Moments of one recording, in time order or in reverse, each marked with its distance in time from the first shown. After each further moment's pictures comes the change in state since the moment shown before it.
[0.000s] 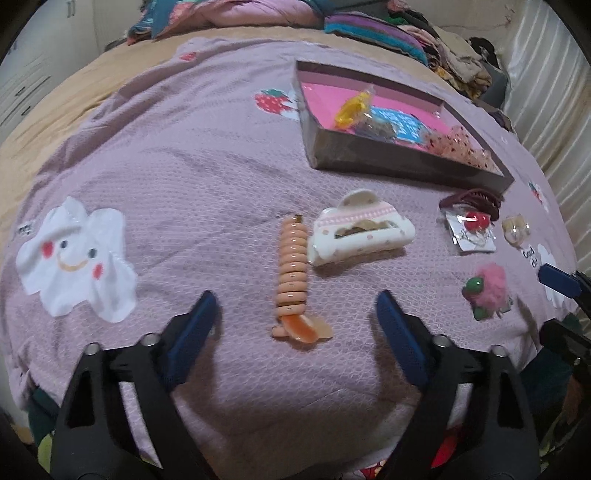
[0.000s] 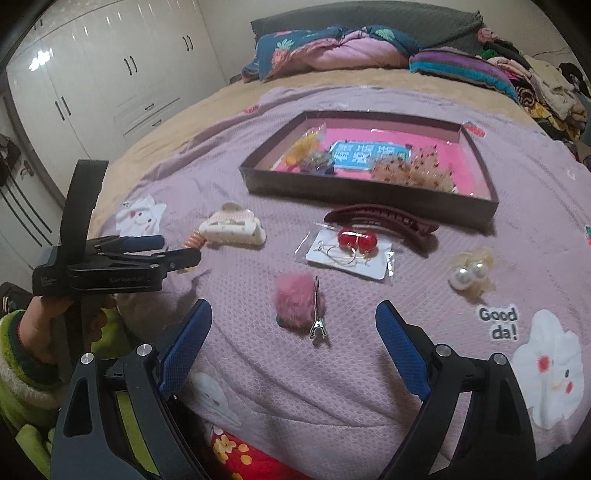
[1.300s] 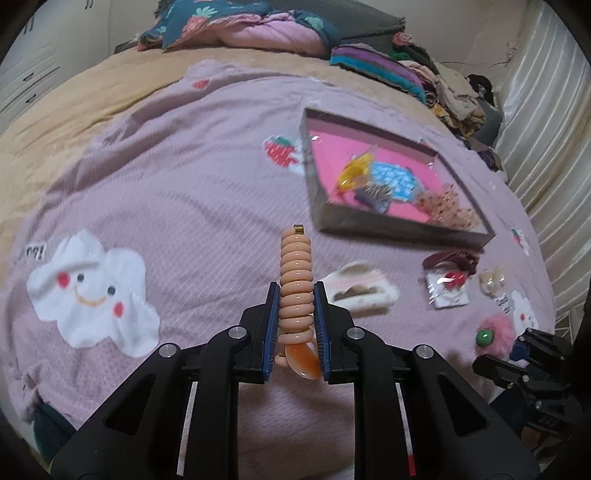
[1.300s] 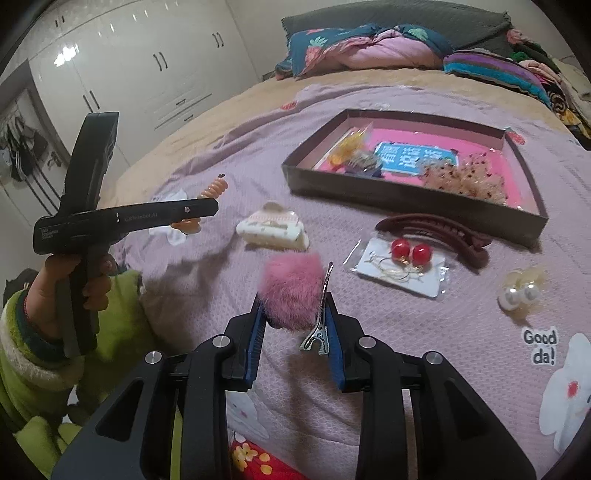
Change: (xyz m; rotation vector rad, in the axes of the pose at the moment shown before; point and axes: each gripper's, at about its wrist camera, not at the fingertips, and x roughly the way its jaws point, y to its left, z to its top) left arm -0.035 0.017 0.034 -0.081 -0.113 -0.066; right arm 0.003 0.012 0.010 -0.041 -0.026 0.122
